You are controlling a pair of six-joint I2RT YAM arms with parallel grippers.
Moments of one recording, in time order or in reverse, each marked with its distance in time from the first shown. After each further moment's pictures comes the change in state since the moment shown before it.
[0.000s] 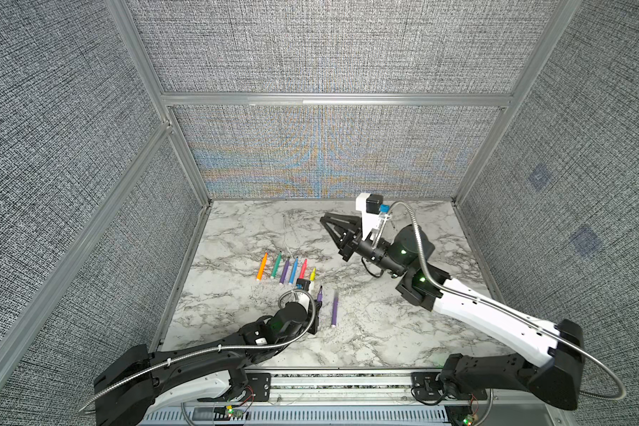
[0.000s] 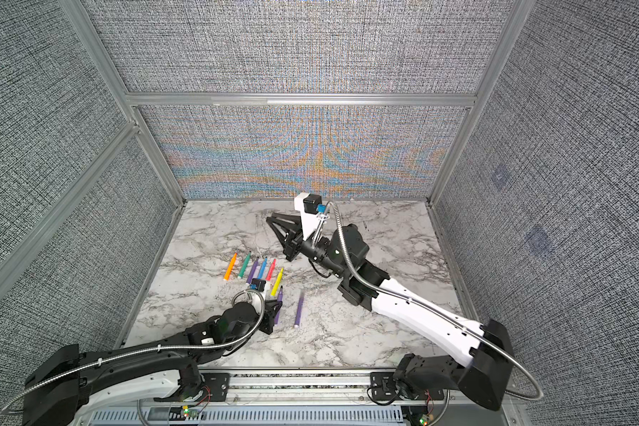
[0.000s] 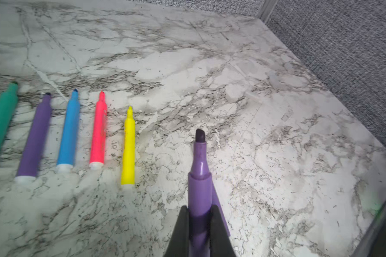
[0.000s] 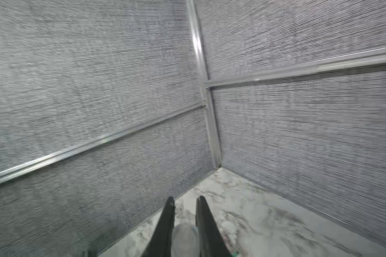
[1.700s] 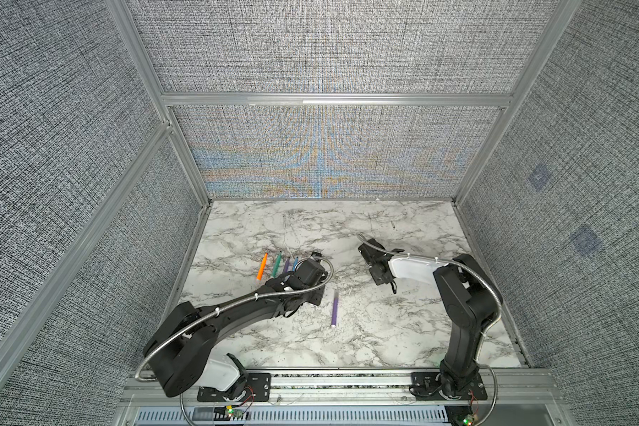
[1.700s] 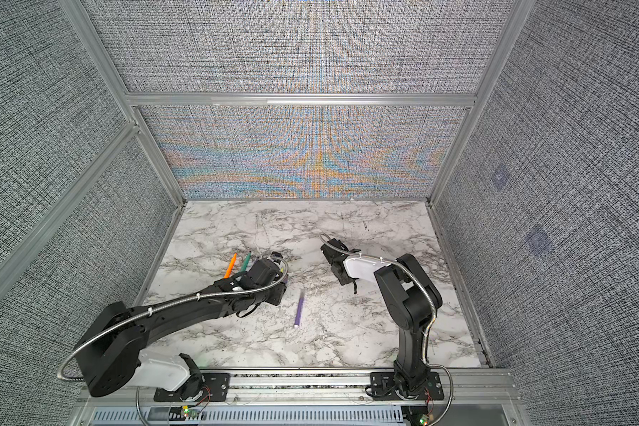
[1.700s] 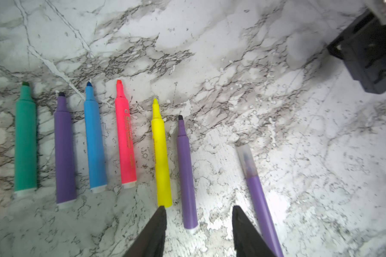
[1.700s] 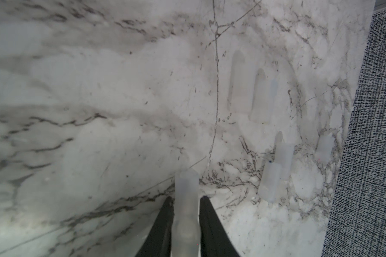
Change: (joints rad) left arm 0.156 0.317 0.328 -0.338 0.155 0.171; right arm -0.348 0.639 -0.081 -0.733 0.498 -0.092
